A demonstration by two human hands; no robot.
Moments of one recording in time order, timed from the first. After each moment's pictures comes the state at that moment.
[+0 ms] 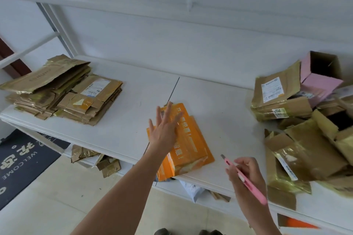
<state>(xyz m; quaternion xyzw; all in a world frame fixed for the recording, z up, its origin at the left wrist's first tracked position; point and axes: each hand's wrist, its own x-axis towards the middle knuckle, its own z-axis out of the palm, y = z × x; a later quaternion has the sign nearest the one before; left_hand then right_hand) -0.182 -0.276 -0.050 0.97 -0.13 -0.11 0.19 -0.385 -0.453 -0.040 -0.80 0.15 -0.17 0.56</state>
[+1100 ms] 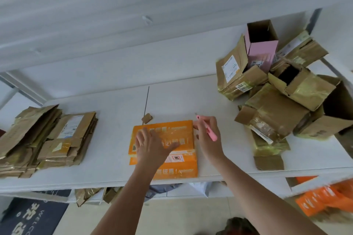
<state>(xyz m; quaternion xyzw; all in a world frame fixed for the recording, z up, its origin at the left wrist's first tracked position) -0.219 -0.304 -0.017 0.98 -0.15 -0.10 0.02 -0.296 -0.454 -0.047 -0.65 0.25 -0.27 0.67</state>
